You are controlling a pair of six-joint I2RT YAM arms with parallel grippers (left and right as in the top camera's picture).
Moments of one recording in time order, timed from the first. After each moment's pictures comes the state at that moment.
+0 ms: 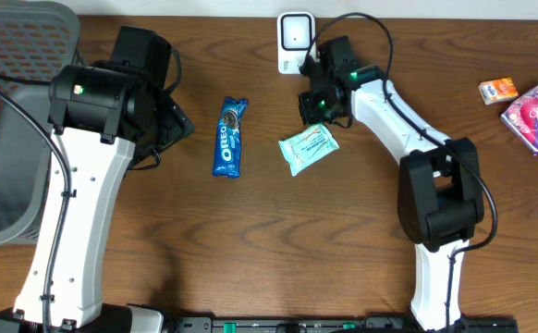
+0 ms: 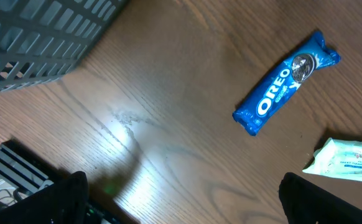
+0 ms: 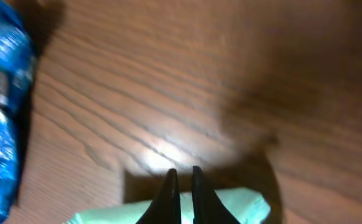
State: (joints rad) left arm -0.21 1.56 1.86 -1.65 -0.22 -0.85; right arm 0.34 2.19 1.71 -0.72 -0.25 0.11
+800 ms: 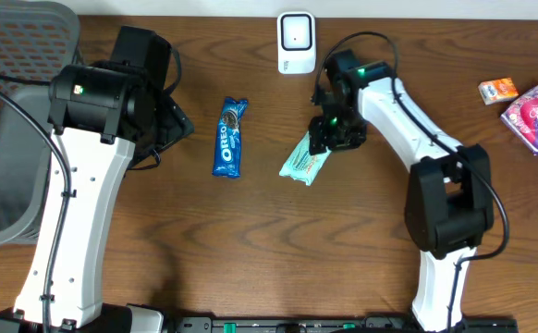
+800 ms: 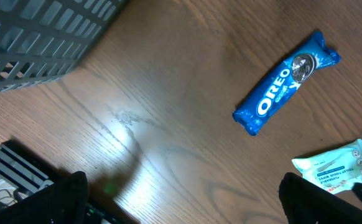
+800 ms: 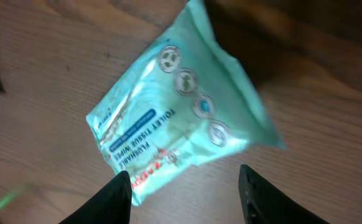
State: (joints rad) left arm -0.21 1.56 1.86 -1.65 -0.22 -0.85; right arm 0.32 2.12 1.71 -1.13 -0.27 0.11
